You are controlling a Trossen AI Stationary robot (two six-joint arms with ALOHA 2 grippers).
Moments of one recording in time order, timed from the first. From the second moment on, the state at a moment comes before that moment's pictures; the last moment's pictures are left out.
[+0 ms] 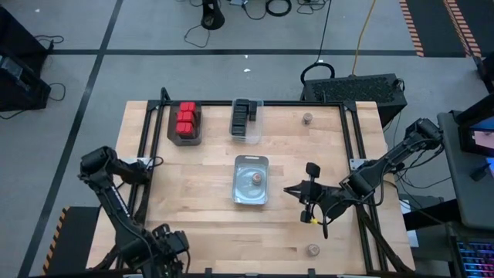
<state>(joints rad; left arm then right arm) -1.01 1.74 1.42 -0.99 -0.15 -1.47 0.62 1.22 0.84 -0.25 0.73 0.40</state>
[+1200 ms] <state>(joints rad) -1.03 1.74 1.38 -1.01 -0.21 -1.09 0.62 1.23 0.84 -0.26 0.73 0.42</state>
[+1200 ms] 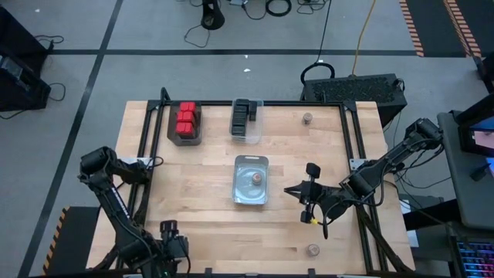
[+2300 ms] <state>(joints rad) -1.04 1.85 1.37 -0.98 -0.12 -1.01 0.62 1.23 0.84 -0.26 0.73 0.43</state>
